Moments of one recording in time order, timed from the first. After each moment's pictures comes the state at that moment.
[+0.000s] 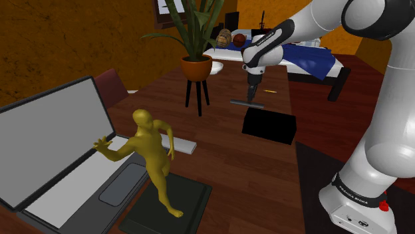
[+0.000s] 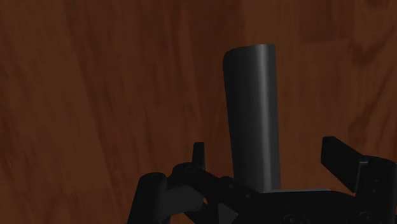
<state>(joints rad) -0.03 0.23 -0.35 -2.05 0.16 2.20 -0.81</state>
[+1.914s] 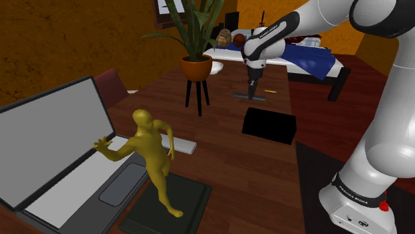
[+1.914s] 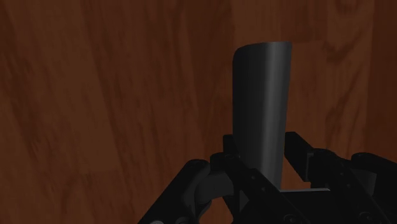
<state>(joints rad) -0.03 0.19 -0.35 -2.02 0.14 2.13 -0.79</state>
